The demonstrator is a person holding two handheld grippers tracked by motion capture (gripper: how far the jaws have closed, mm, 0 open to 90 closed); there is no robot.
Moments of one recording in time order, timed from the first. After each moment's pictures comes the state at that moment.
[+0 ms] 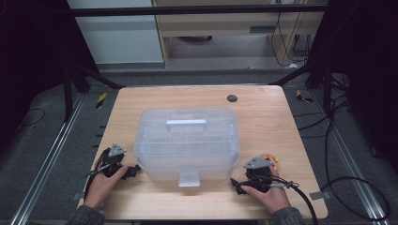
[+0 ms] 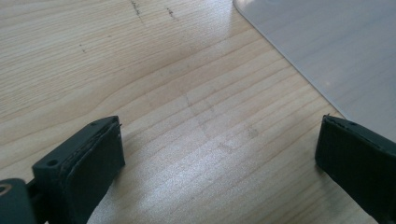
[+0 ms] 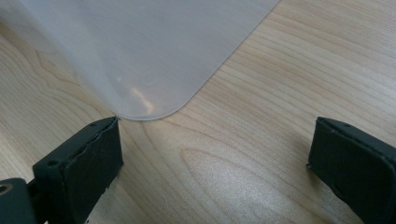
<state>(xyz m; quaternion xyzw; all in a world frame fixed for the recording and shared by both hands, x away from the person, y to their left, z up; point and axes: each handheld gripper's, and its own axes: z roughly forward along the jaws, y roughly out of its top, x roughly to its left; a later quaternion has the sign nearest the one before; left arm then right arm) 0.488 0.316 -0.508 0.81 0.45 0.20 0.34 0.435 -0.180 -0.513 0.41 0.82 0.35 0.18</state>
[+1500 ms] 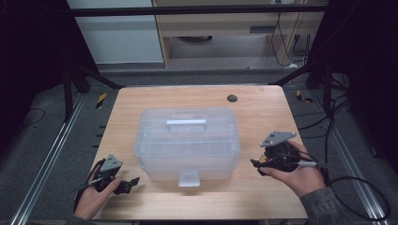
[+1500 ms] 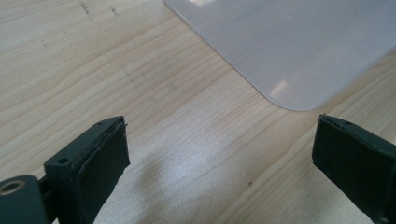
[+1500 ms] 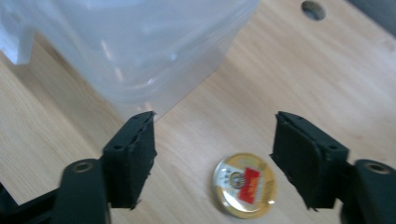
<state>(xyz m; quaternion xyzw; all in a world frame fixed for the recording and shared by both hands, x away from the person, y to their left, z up) 0.435 0.316 -0.482 0.84 0.39 0.17 0.34 0.431 -0.207 -0.353 0.35 0.87 0.28 0.22</state>
